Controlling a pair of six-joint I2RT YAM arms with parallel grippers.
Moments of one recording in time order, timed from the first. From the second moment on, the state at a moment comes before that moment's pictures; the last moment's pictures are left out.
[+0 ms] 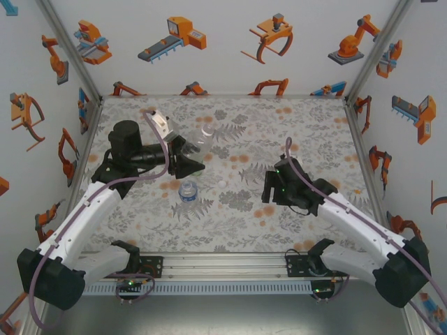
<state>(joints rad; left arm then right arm) -0.43 1.07 0.95 -0.10 0.93 0.11 0.62 1.06 0.74 -0.67 0.10 0.62</state>
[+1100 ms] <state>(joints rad) -0.43 1.06 0.92 0.00 0.93 0.03 0.51 1.46 0.88 -0.65 -0.03 0.48</state>
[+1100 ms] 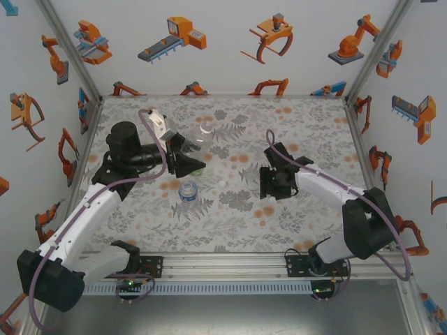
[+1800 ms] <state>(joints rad) -0.43 1.06 0.92 0.00 0.93 0.03 0.51 1.48 0.87 -0.65 -0.01 0.48</state>
